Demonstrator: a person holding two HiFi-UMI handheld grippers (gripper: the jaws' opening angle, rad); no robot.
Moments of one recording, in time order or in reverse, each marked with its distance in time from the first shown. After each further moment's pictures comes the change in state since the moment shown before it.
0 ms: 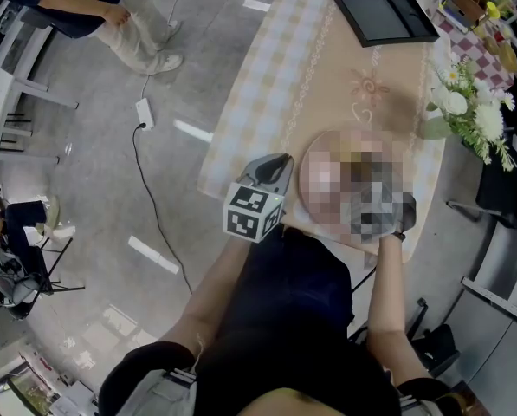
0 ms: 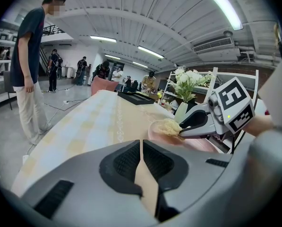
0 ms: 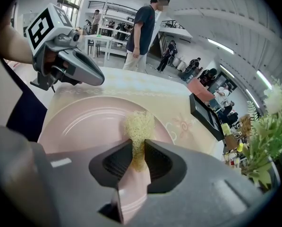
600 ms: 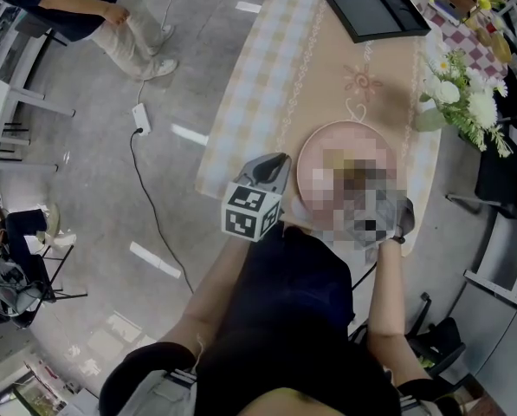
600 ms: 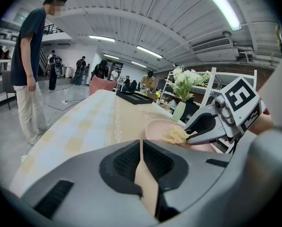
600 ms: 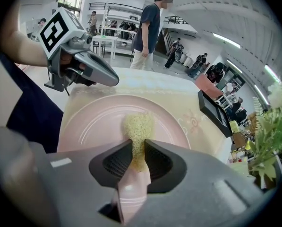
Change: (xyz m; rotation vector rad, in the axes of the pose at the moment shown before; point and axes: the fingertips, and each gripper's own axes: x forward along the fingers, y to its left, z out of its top) left arm -0.002 -0.004 -0.003 0.005 0.001 -0.016; right arm -0.016 0.032 -0.008 -0.004 0.024 0.098
